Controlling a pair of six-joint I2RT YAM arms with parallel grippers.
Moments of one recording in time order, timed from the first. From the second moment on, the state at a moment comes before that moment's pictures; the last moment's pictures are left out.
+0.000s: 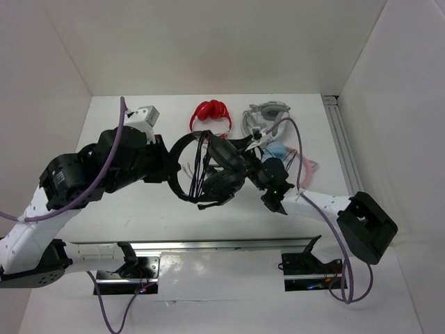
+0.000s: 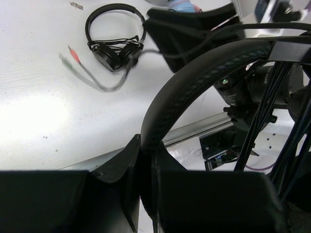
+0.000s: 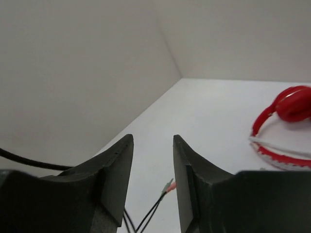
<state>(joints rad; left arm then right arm) -0.94 1.14 1.81 -1.27 -0.32 -0.76 0.79 1.37 0.63 1.04 0.04 0.47</state>
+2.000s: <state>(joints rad) -0.94 1.22 1.83 -1.26 -0.30 -0.77 0.72 1.15 0.56 0.86 -0.25 0.18</state>
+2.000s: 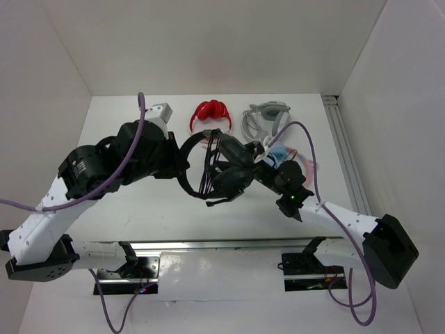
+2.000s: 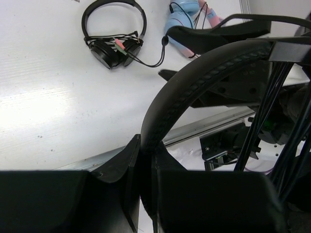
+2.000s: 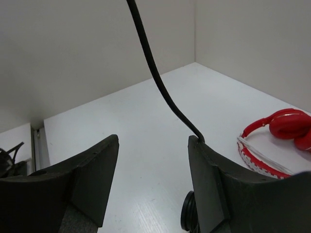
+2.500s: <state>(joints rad) -0.90 1.22 1.83 -1.25 -0.27 -0.79 0.72 1.26 0.58 0.84 -0.25 0.18</state>
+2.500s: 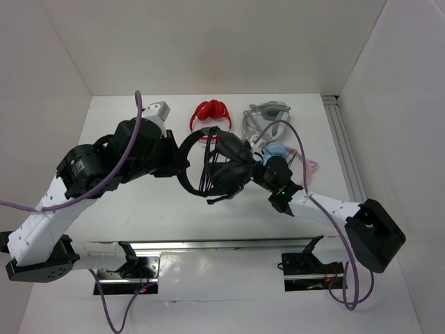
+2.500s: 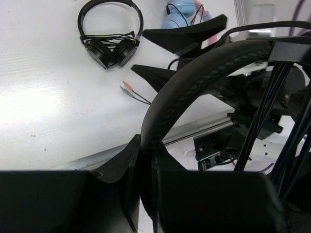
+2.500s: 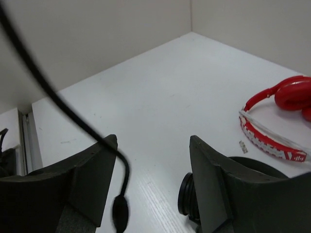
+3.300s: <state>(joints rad) -0.83 1.24 1.91 -1.34 -0.32 -0.80 0.72 1.45 0.47 1.18 -0.37 0.37</state>
